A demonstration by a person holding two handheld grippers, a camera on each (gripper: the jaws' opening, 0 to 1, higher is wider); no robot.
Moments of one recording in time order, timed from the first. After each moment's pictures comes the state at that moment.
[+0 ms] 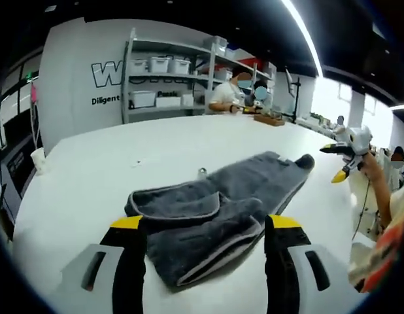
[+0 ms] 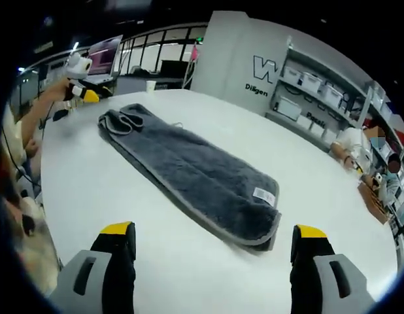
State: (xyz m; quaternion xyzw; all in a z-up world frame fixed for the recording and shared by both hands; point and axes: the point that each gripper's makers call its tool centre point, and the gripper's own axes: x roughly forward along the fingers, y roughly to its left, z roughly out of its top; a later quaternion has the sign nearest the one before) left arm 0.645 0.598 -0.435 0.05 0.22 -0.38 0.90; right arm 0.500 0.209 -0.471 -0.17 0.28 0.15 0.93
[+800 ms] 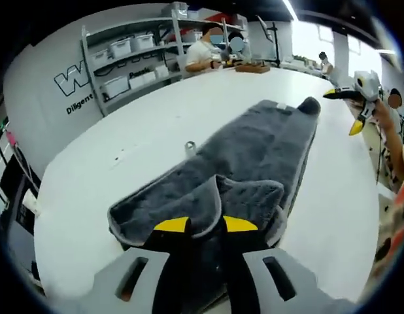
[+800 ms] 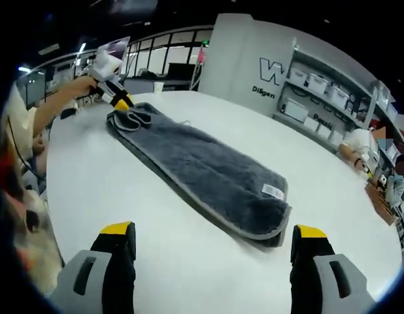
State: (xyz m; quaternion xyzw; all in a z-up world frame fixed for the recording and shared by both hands) left arm 0.671 0.558 -0.488 0.23 0.28 -0.40 0.84; right arm 0.495 0.209 -0.485 -0.16 0.28 0.17 0.93
